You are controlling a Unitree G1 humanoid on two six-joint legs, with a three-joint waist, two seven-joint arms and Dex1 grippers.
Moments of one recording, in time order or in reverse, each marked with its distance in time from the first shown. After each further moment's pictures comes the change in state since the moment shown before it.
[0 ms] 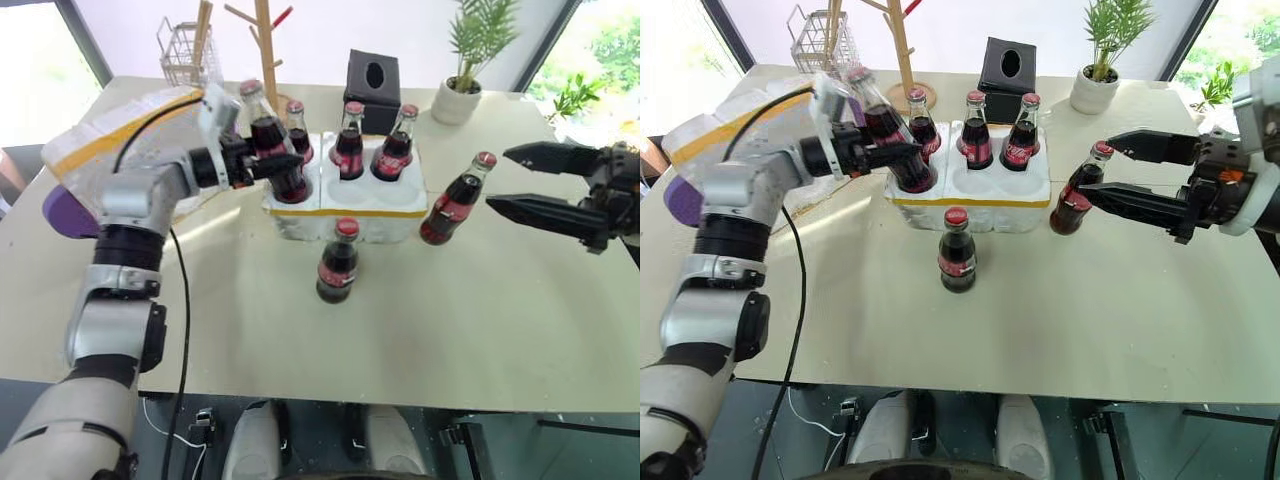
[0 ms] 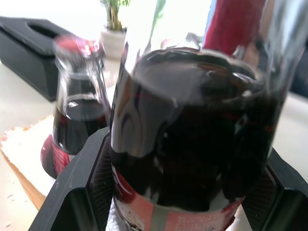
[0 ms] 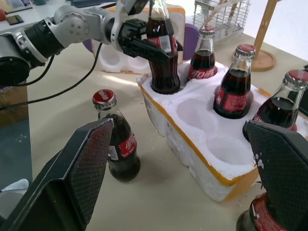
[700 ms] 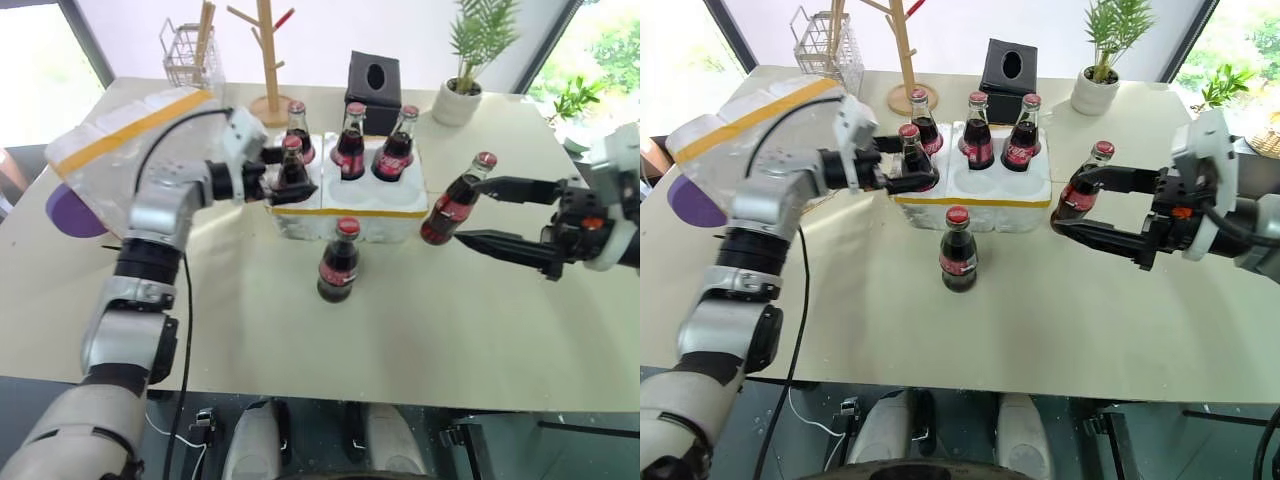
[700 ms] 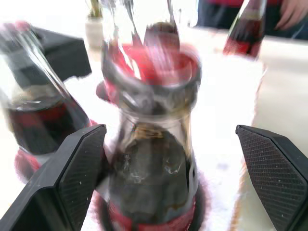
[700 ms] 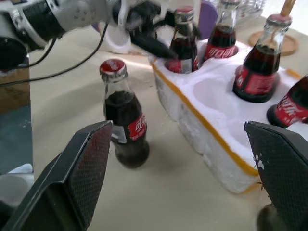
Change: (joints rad) left arm 0.079 0.080 0.064 -0.235 0.009 0.036 -0.078; right arm 0.078 0.072 0.144 -0.081 -0.110 -0.122 0.026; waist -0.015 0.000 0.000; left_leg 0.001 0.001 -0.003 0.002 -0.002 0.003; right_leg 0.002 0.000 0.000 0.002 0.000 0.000
